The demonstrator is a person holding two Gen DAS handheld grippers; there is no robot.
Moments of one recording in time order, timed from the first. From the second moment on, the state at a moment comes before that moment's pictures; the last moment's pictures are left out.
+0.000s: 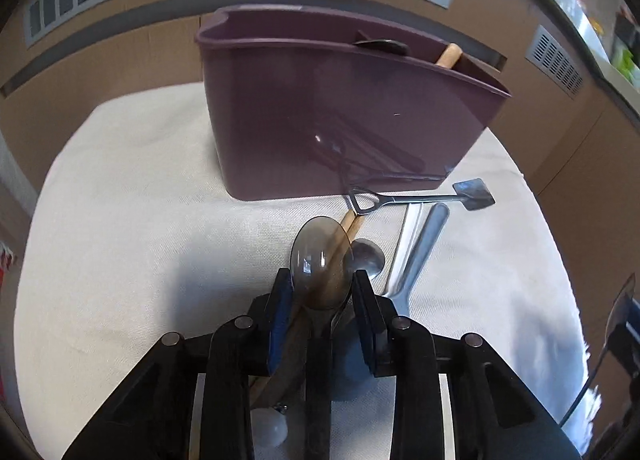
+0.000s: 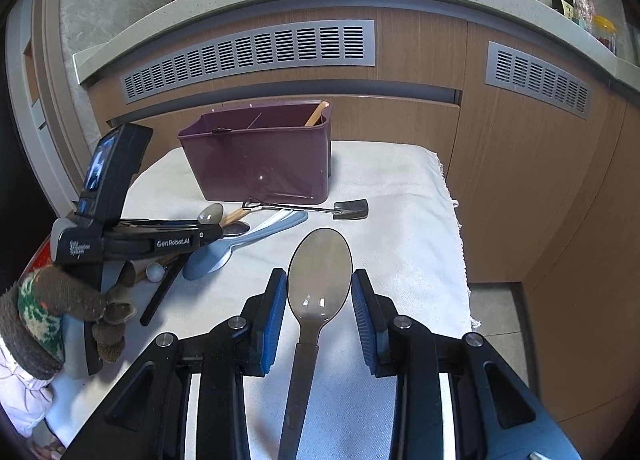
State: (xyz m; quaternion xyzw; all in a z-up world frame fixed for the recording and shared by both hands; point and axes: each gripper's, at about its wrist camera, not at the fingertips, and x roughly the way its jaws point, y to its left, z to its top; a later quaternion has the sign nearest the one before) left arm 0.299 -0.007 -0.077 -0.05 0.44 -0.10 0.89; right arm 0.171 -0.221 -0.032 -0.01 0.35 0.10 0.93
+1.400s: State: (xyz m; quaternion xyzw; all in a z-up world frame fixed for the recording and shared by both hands) left arm 0.295 -0.056 -0.037 0.07 0.39 -0.23 0.89; right arm 0.168 -0.233 -0.015 -0.02 0.34 0.10 0.94
